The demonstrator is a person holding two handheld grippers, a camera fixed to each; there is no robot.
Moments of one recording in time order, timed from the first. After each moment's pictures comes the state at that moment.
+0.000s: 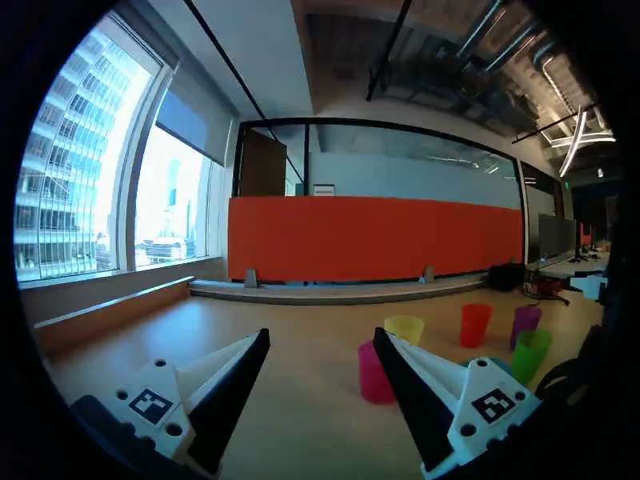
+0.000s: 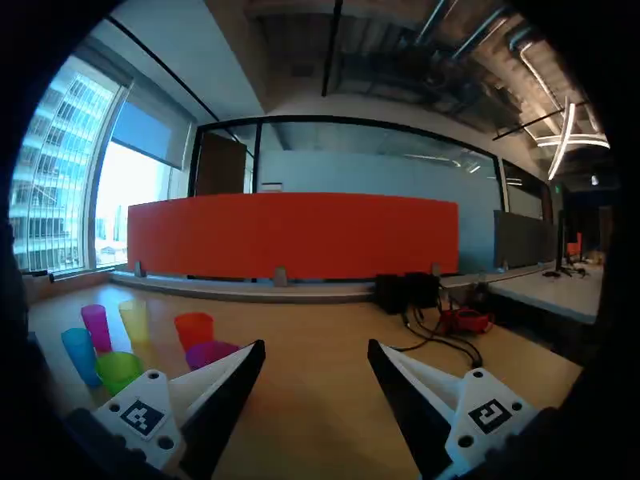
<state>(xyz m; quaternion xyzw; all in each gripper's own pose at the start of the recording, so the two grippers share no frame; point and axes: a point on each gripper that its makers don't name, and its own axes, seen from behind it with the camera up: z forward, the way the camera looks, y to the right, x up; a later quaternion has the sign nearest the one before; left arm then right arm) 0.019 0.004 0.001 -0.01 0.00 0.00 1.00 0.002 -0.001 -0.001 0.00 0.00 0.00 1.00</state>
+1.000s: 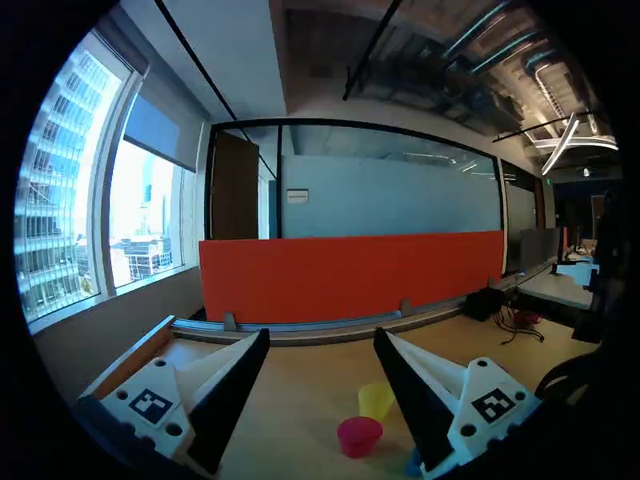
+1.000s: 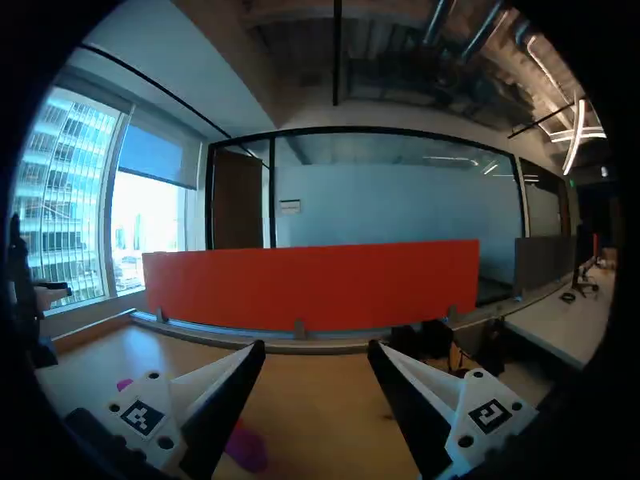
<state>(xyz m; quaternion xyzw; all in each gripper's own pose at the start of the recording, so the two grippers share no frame) 0.200 0.028 0.032 -0.06 -0.02 0.01 1.00 0.183 -0.001 0.015 0.05 0.00 0.02 1.00</state>
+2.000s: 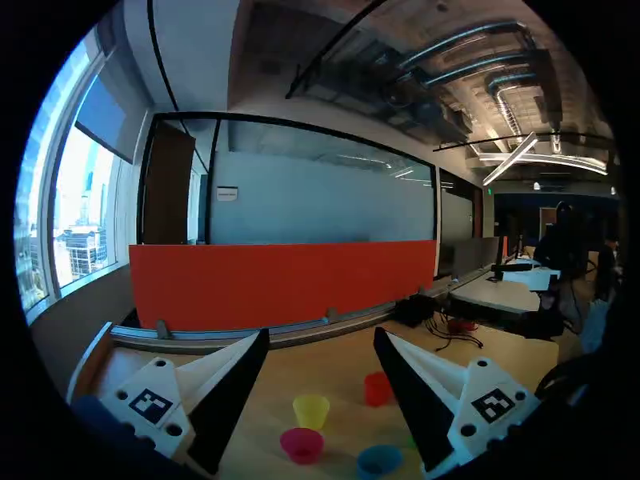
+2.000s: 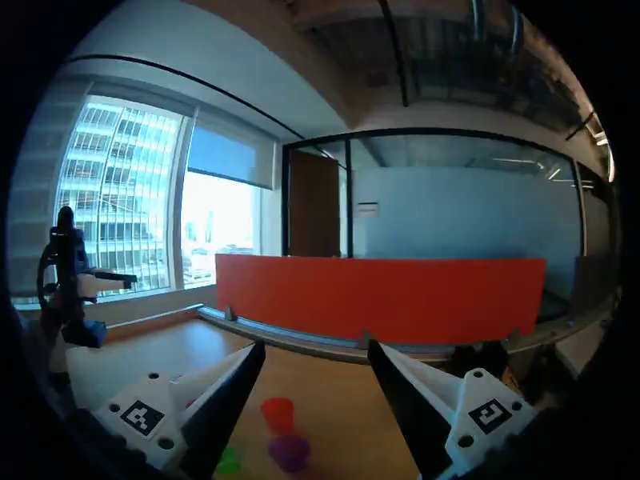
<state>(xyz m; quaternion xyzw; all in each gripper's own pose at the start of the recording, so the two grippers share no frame) 0.228 0.096 0.026 -0.23 -0.02 -0.01 0.97 0.218 -0.060 -0.004 0.23 0.00 0.00 0.97</state>
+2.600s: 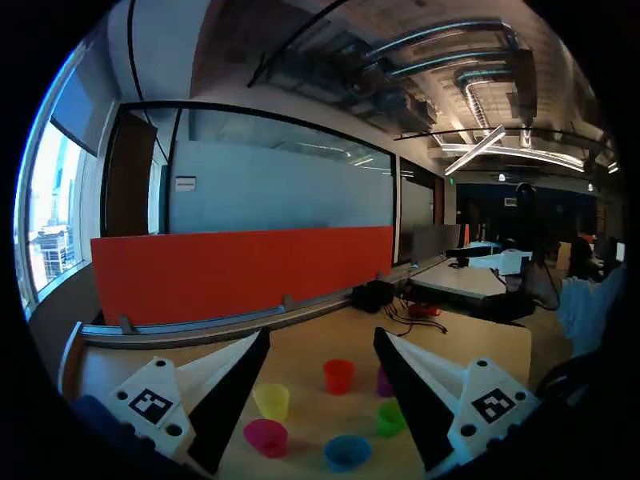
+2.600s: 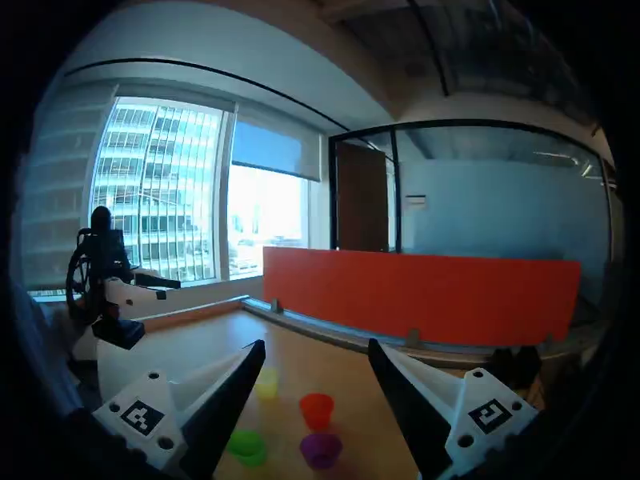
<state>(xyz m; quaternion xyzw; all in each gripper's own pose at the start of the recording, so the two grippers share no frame) 0.211 0.138 -0.001 -0.32 -0.05 0.00 0.95 0.218 -0.098 -0.025 0.33 -0.02 -0.01 0.94</state>
